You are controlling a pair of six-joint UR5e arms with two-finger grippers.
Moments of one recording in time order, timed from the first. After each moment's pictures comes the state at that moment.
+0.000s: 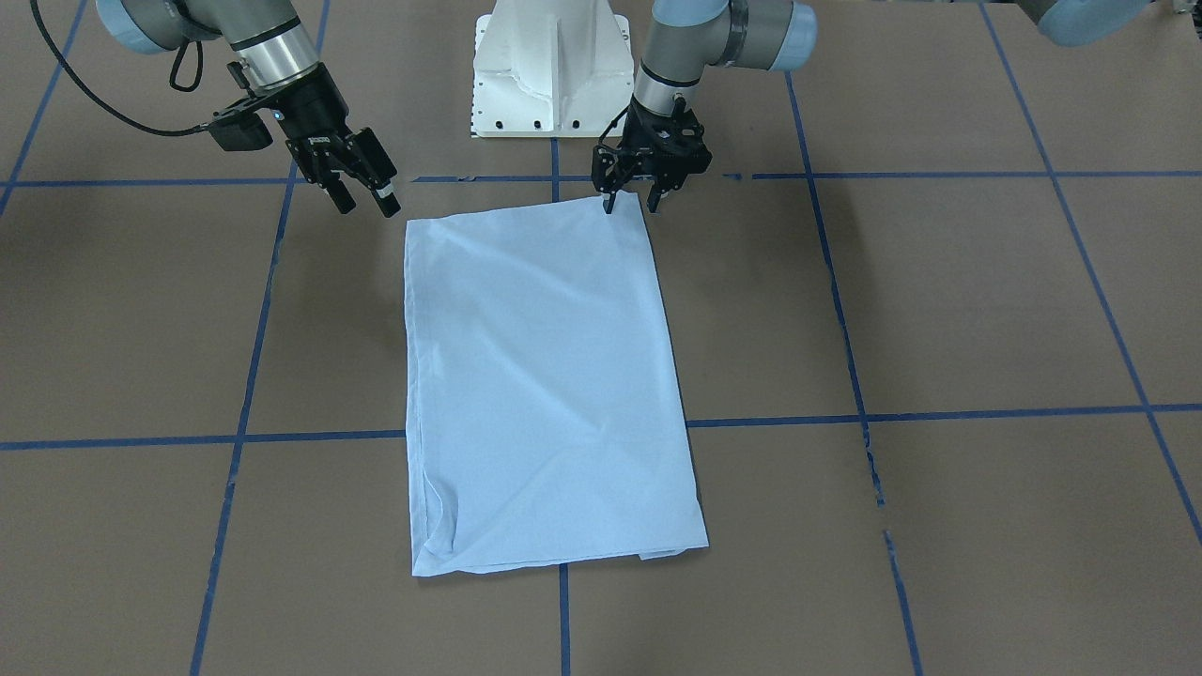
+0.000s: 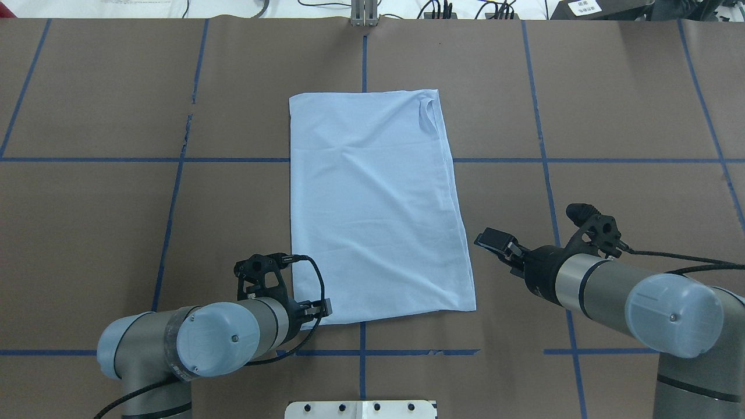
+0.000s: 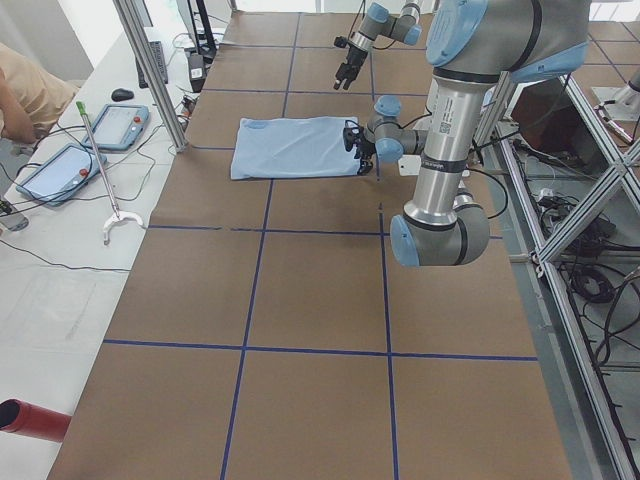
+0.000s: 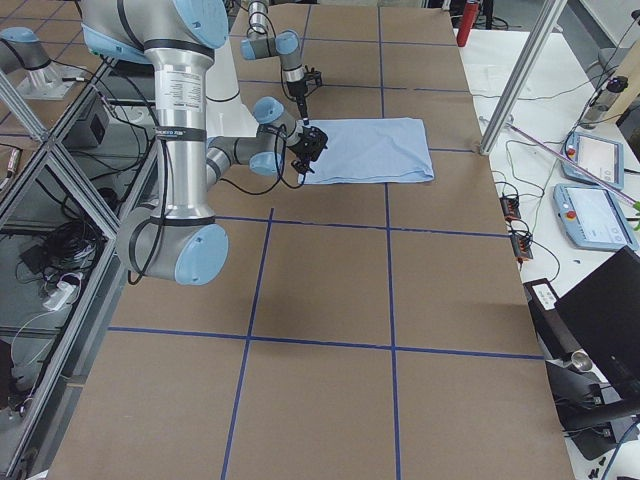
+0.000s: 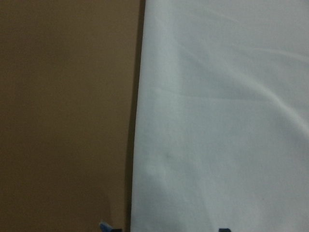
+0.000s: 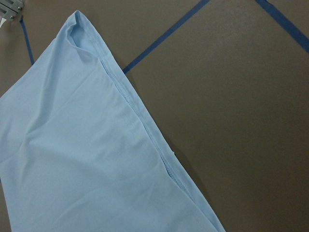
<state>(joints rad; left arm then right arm) -0.19 -1.97 -1.87 -1.86 -1.50 -1.63 0.32 -1.58 2.11 -0.96 1.41 1.93</state>
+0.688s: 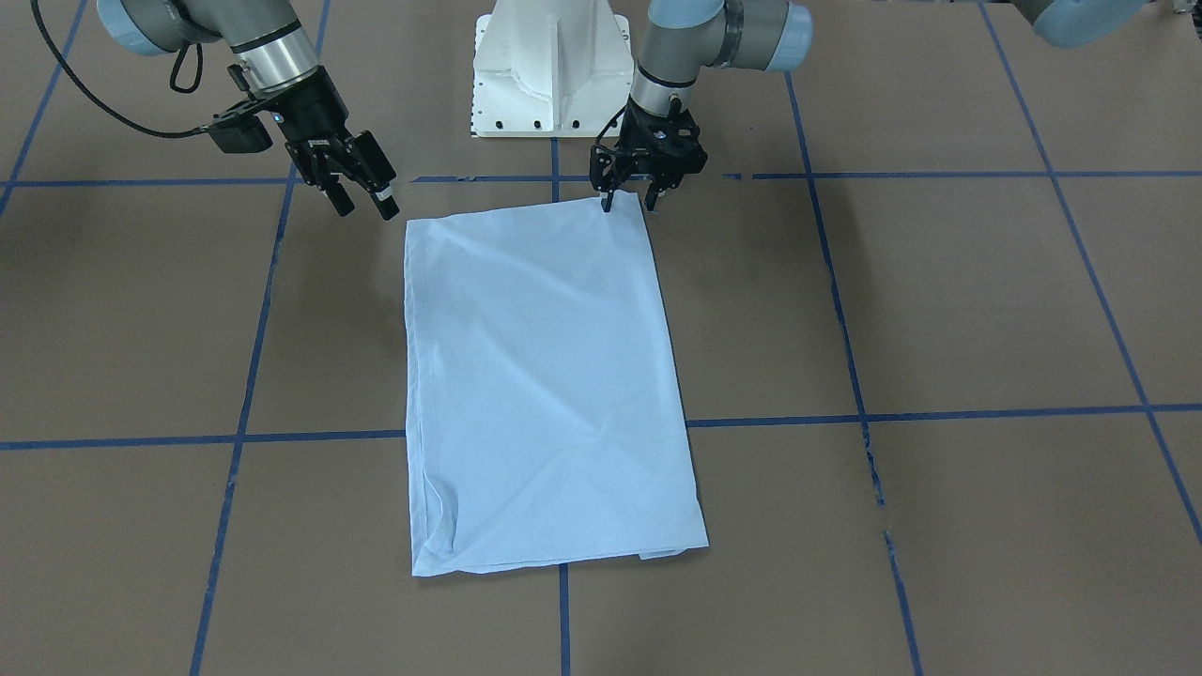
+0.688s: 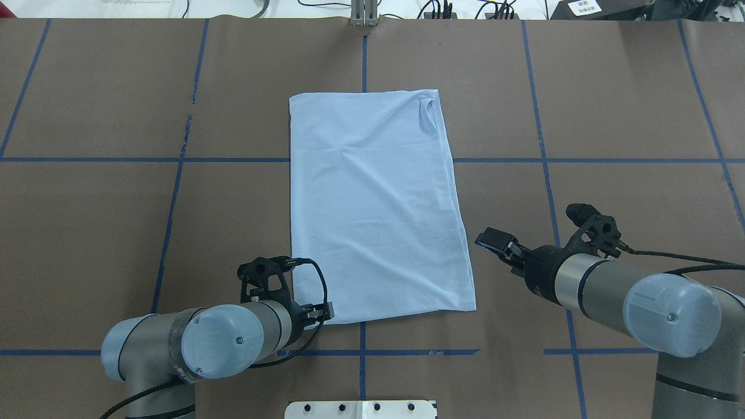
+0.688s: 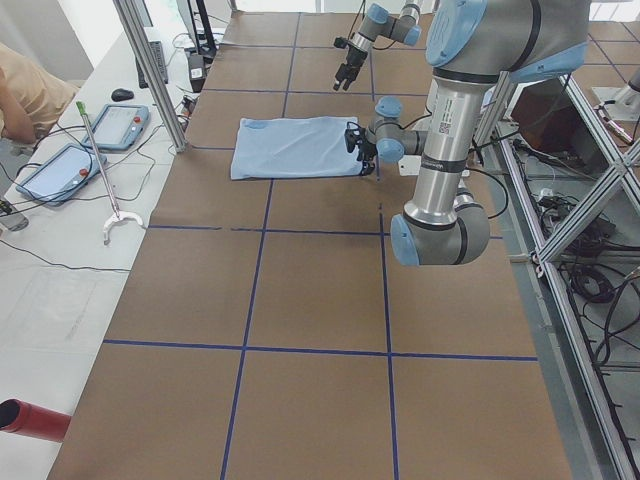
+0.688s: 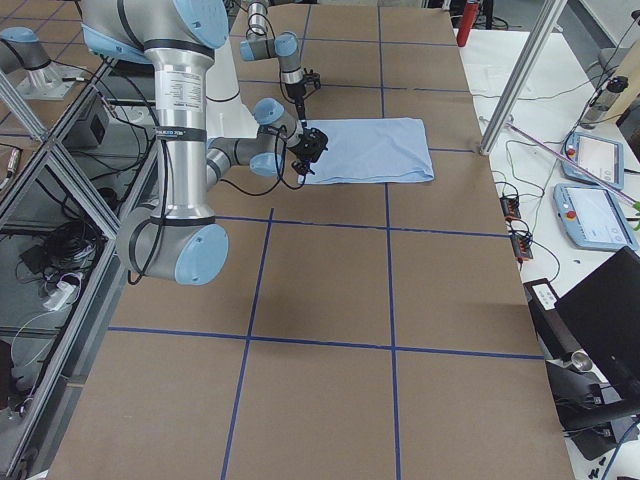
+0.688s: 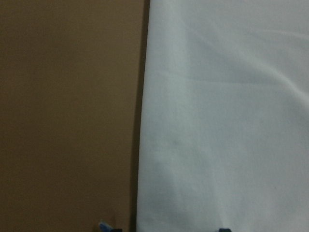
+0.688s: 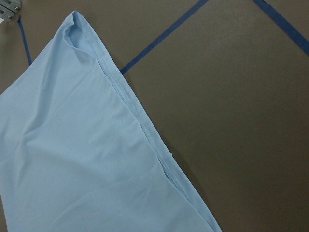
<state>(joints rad) -0.19 -1.98 -1.86 -1.86 -1.50 -1.63 0.32 -1.58 2.11 -0.96 1.40 1.93</state>
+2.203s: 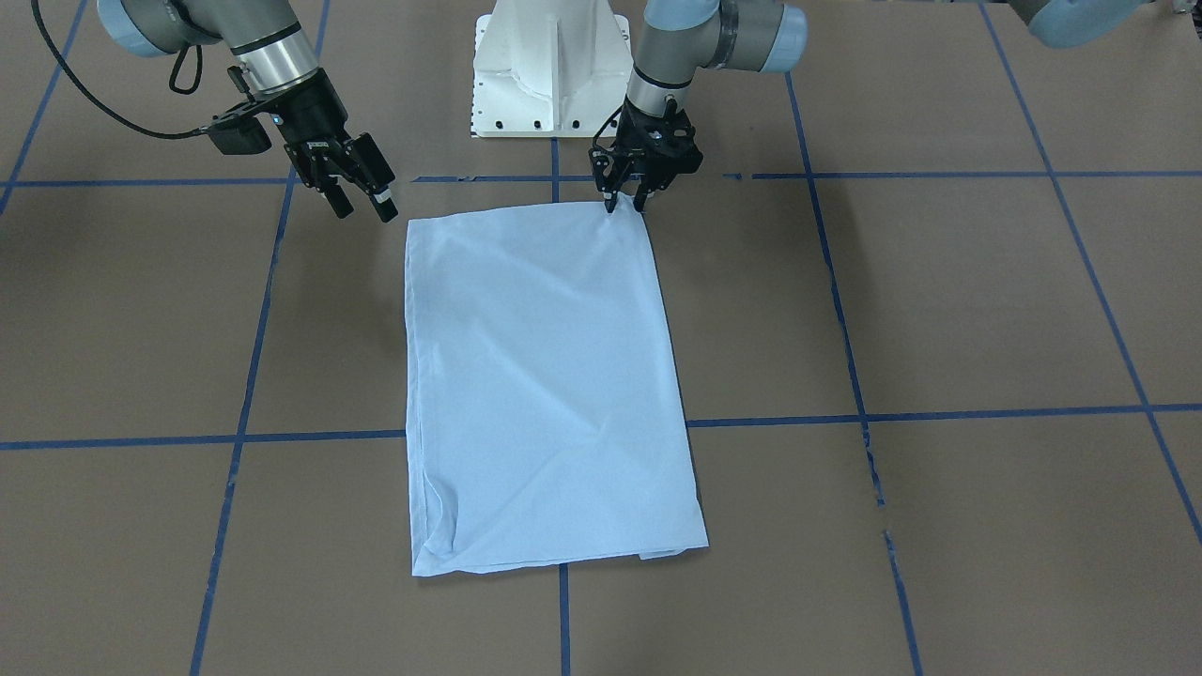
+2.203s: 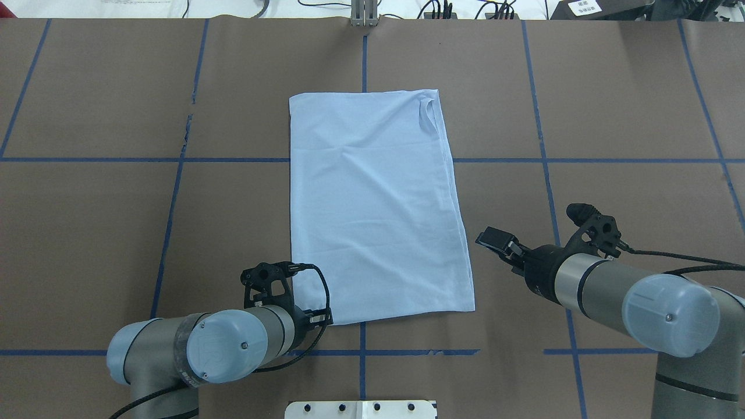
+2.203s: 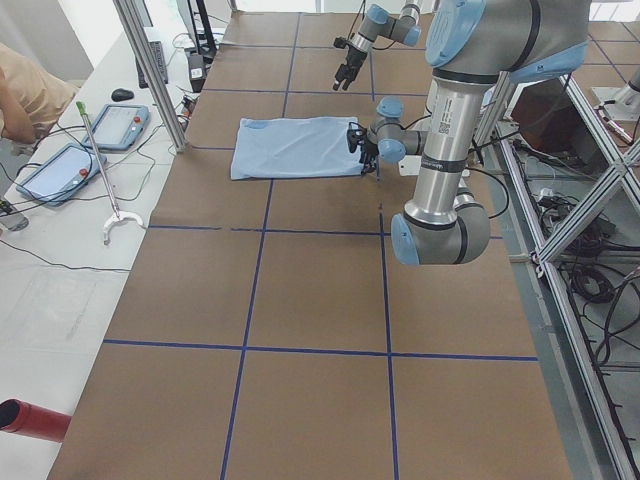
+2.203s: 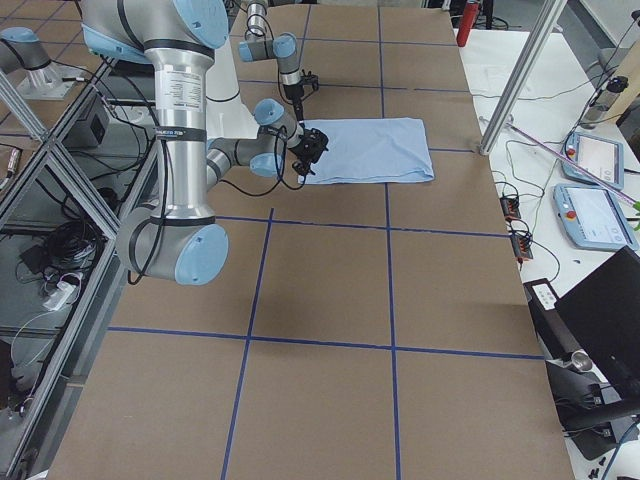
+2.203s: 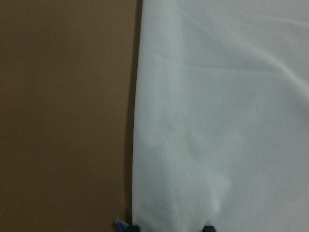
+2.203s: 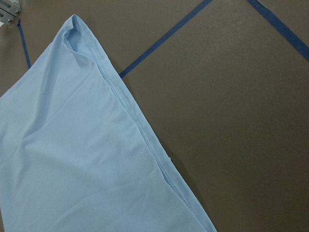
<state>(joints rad) -0.18 -1.98 -1.84 -1.87 -1.50 -1.63 0.32 -1.58 2.10 -0.96 1.39 1.93</state>
